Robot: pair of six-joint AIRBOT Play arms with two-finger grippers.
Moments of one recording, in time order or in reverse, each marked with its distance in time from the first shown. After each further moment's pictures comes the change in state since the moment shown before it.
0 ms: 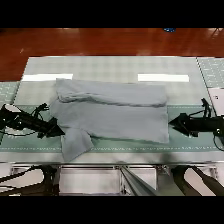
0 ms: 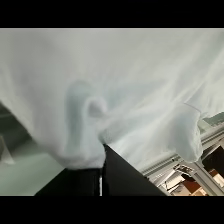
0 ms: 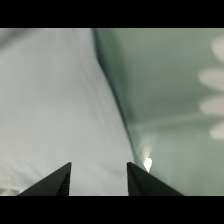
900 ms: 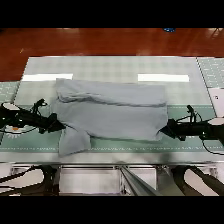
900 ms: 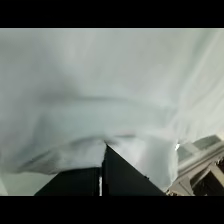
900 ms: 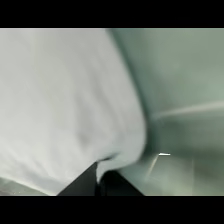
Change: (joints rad) left arm -0.005 0.009 0.029 -0.080 0.080 0.011; right arm 0.142 -0.068 -0.088 0.135 -0.093 -0.061
